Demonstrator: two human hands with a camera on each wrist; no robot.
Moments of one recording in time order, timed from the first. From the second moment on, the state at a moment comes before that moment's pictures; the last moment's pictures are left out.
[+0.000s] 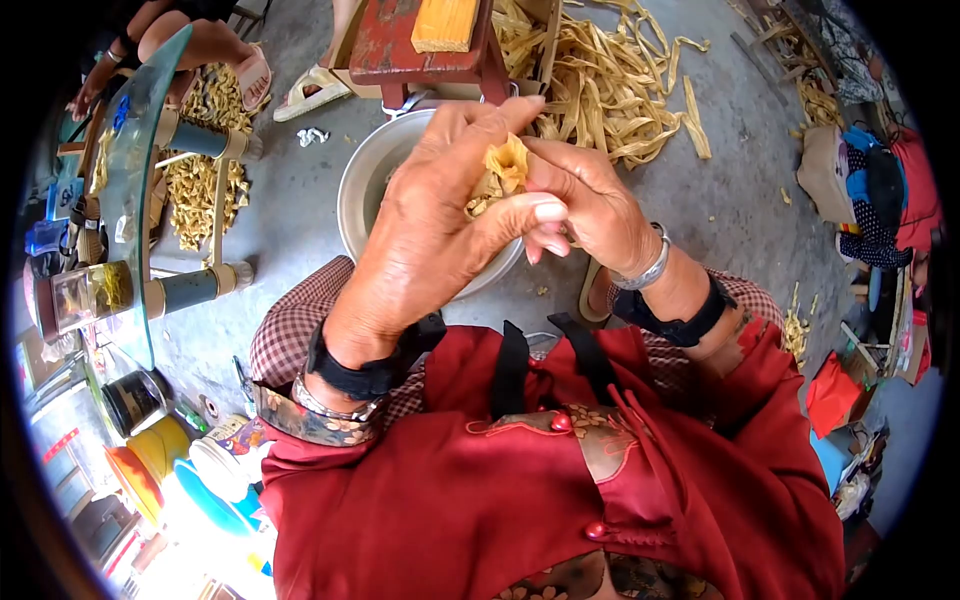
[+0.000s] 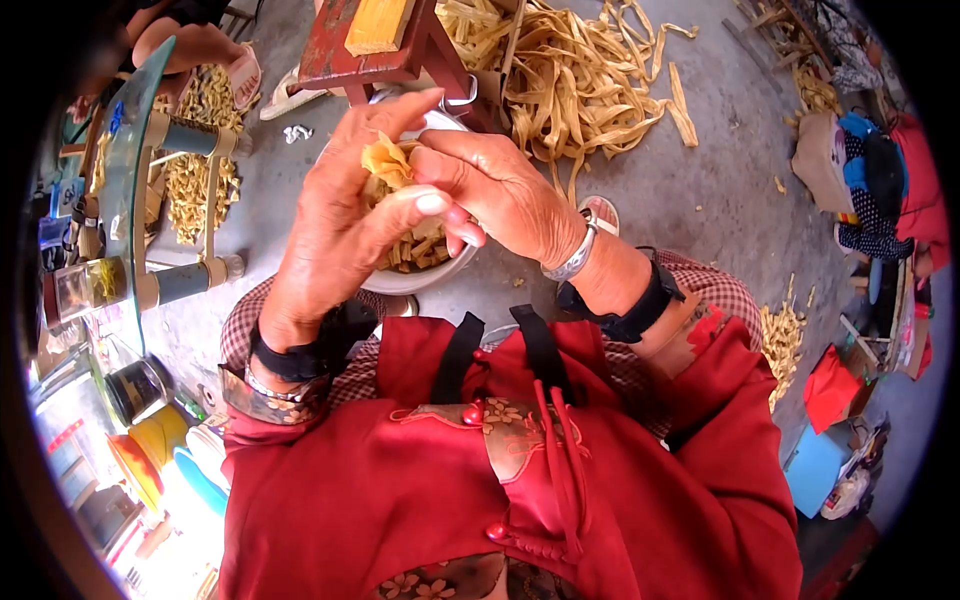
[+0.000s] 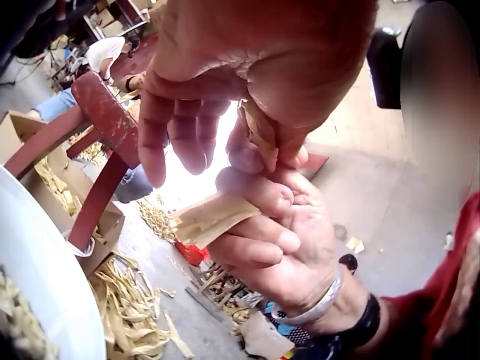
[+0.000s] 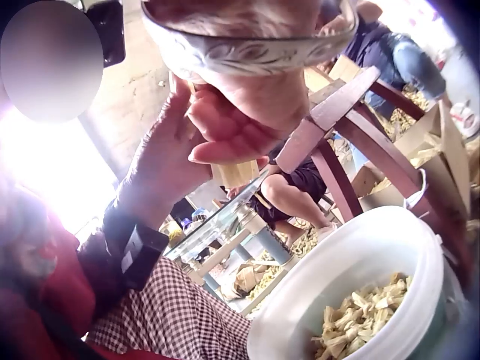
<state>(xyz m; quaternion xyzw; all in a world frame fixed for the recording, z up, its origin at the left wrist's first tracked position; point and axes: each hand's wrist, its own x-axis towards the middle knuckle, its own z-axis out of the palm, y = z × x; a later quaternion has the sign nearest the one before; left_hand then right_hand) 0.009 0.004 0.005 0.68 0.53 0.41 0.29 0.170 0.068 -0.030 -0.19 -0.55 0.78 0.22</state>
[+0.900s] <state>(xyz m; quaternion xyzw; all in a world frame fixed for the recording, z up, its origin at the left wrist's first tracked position) 0.000 0.002 0.006 0.37 0.54 0.53 0.54 0.187 0.079 -0.036 -0.30 -0.80 0.38 0.36</state>
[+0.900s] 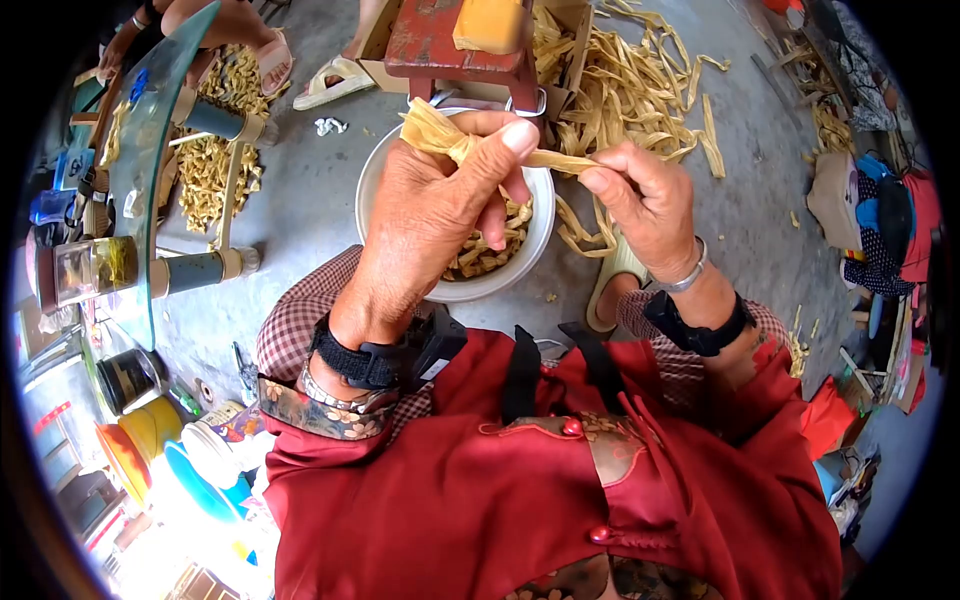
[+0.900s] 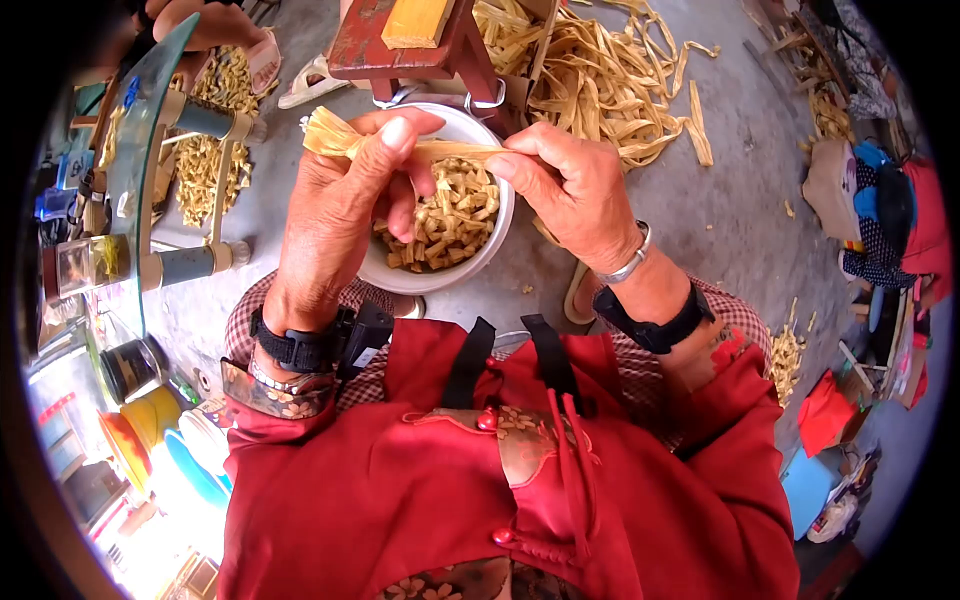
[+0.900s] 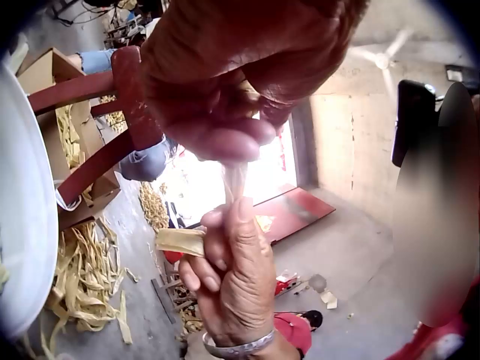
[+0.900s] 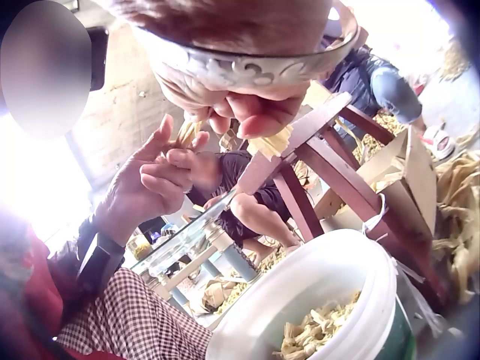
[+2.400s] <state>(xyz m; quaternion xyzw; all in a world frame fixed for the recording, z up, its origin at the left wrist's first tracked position) 0.012 -0.026 0.031 0.56 0.45 0.43 0.55 0.182 0.056 0.005 -0.20 -0.71 0.63 0.24</state>
